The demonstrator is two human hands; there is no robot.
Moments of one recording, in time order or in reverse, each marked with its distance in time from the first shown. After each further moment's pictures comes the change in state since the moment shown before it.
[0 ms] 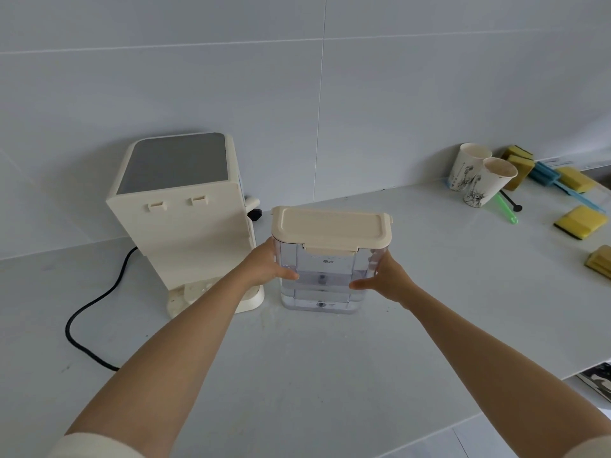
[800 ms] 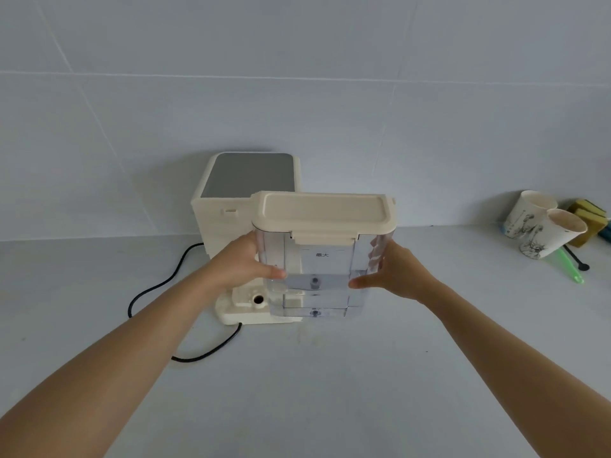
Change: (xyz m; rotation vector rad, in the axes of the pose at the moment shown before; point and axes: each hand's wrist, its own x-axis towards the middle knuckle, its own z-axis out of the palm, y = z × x) left_hand -0.102 0.011 -0.084 0.081 0.267 0.024; right_hand -0.034 -0.126 0.005 -0.296 -0.084 -0.296
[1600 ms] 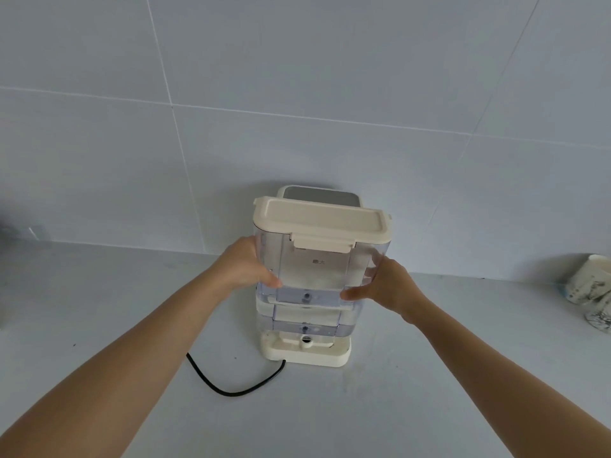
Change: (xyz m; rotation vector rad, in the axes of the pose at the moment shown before) left_hand -0.015 -0.020 -0.094 -0.104 0.200 -0.148; right_hand 0.058 -0.101 0.050 0.154 -0.033 -0.005
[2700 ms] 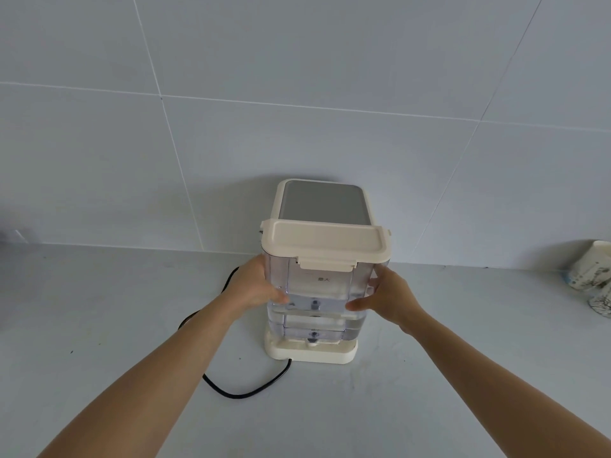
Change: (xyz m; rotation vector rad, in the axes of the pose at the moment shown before) left_hand 0.037 -0.050 0.025 0.018 0.001 -0.011; right_hand 0.014 0.026 0.028 0.062 0.029 0.121
